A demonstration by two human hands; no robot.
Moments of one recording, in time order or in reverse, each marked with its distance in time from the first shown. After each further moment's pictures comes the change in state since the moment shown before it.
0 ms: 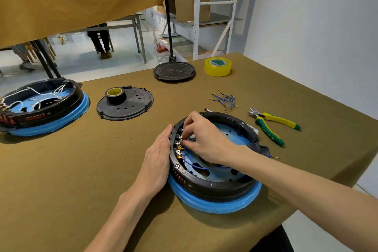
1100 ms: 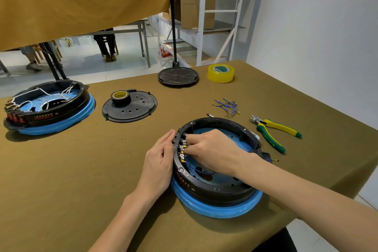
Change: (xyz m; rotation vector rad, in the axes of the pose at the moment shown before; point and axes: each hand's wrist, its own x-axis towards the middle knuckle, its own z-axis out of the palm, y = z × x) left_hand -0.002 -0.001 0.003 0.081 0.144 0.056; right_hand -0.019 -0.005 -0.016 -0.558 -0.158 -0.420
